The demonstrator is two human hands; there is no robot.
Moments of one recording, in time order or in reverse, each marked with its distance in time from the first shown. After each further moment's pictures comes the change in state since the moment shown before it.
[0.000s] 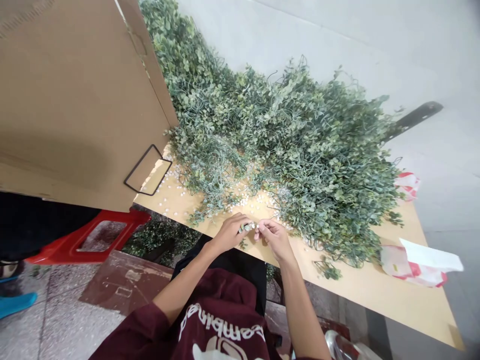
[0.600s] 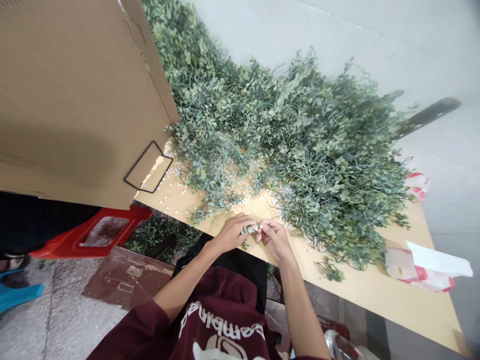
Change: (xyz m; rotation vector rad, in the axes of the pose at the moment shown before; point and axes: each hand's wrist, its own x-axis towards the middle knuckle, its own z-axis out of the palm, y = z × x) left_hand -0.001 -0.001 0.003 0.034 -0.056 0.025; right_hand 0.003 0.017 -0.002 0.275 0.002 0.091
